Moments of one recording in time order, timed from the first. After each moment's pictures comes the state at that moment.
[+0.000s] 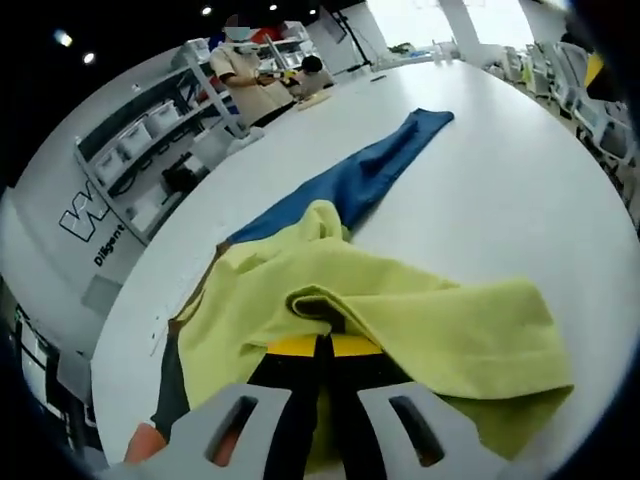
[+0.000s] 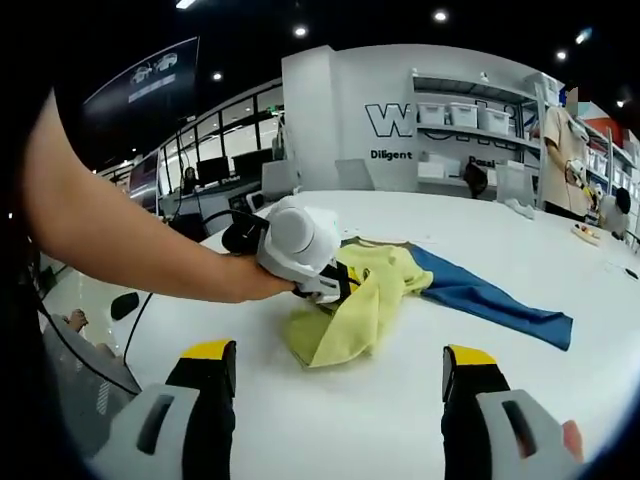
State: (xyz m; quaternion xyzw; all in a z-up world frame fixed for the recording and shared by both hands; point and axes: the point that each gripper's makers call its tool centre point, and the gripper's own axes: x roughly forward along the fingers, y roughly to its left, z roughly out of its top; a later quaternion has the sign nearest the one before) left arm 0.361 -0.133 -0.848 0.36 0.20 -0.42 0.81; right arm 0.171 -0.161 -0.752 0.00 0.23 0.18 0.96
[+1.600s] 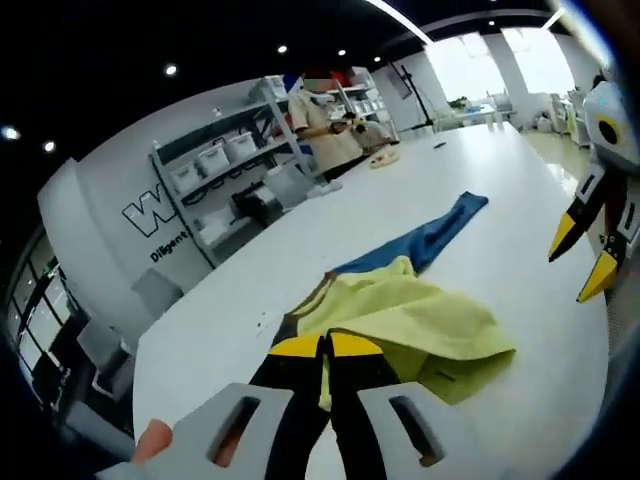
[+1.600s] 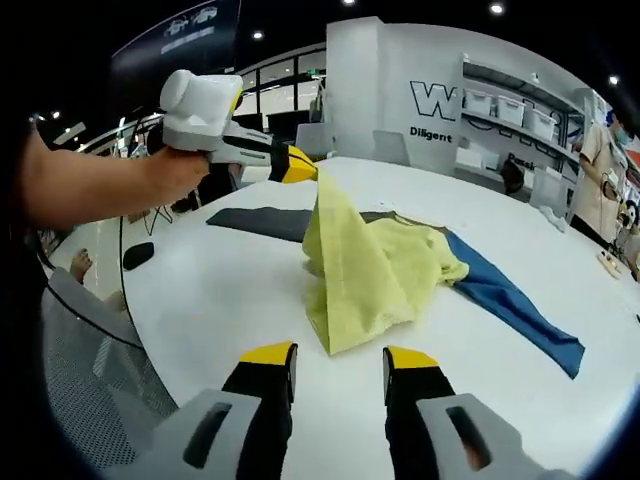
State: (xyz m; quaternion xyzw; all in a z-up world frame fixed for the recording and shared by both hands) left arm 0.328 -0.006 -0.707 0.27 0.11 -0.33 0.90; right arm 0.171 -0.130 -0.771 -0.08 0.29 0.24 0.92
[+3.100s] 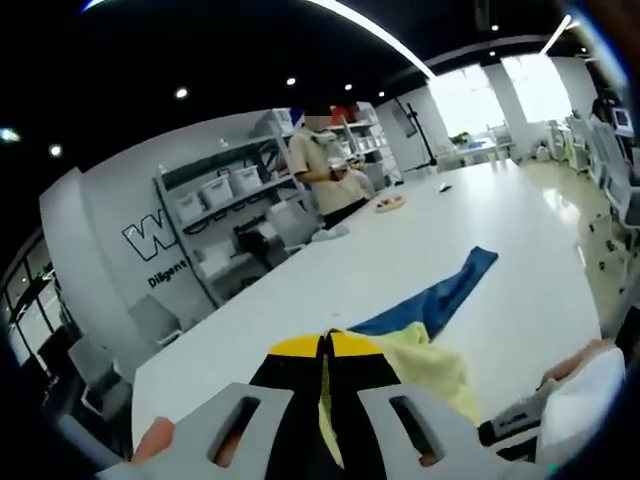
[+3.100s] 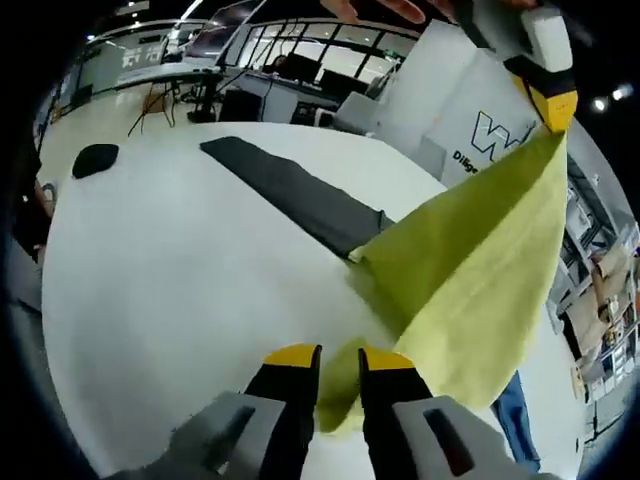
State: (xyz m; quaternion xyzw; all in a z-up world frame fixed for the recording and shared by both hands) left arm 0.362 -0.048 -0.635 0.23 0.05 -0.36 0.90; right arm 0.281 -0.022 -0.836 -0.28 0.28 0.23 0.89
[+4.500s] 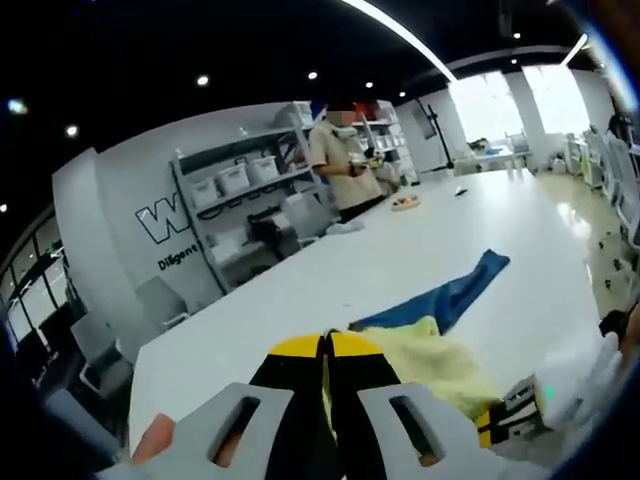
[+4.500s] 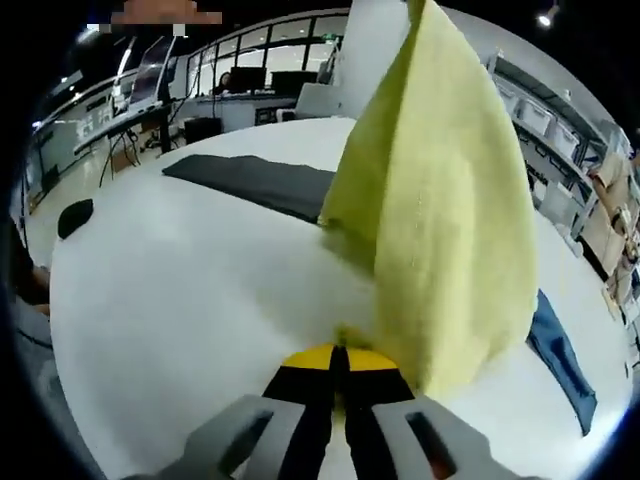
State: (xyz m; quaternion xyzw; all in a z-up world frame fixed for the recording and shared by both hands) left arm 0.368 -0.018 -0.643 0.20 0.06 -0.33 0.92; right arm 0.259 -0.065 -0.855 -0.20 0.33 0.23 0.89
